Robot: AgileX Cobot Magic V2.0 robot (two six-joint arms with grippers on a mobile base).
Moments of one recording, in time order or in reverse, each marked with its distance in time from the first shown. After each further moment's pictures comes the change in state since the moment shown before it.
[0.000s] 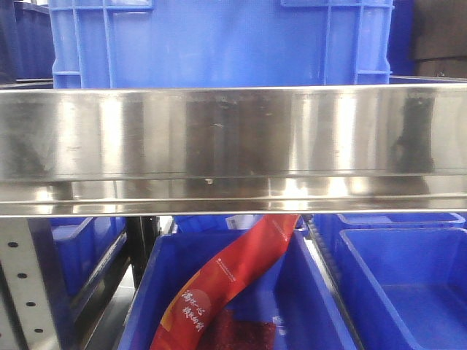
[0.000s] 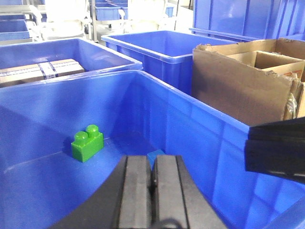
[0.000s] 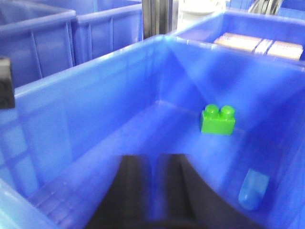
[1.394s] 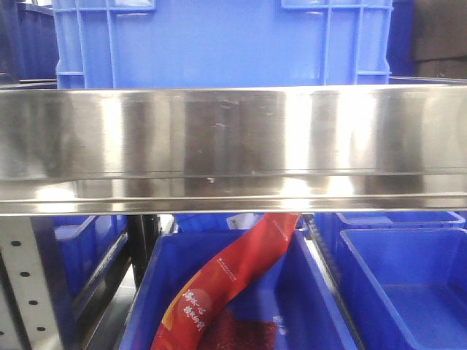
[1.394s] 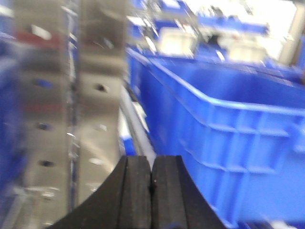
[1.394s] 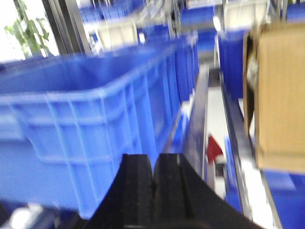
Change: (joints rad) left arm 0.417 -0.929 0.833 -0.047 -0.072 -0.032; right arm -0.313 -0.920 0.816 0.057 -0.139 0.105
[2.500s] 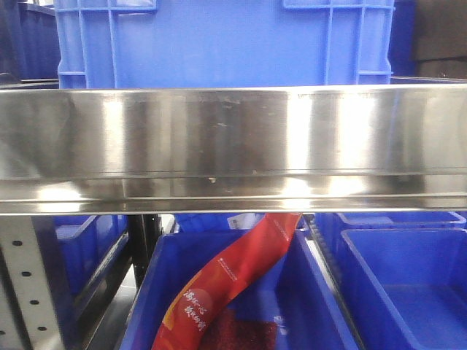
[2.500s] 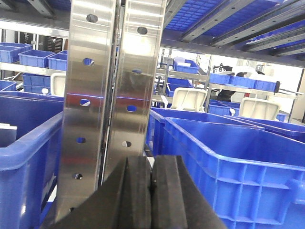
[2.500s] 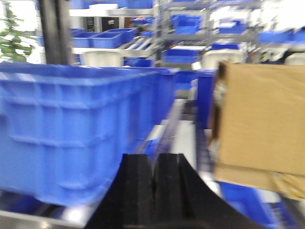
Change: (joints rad) left arm 0.049 -0.124 0.004 0.000 -0.055 0.000; right arm -0.075 -0.249 0.237 -0.164 -0.107 -0.044
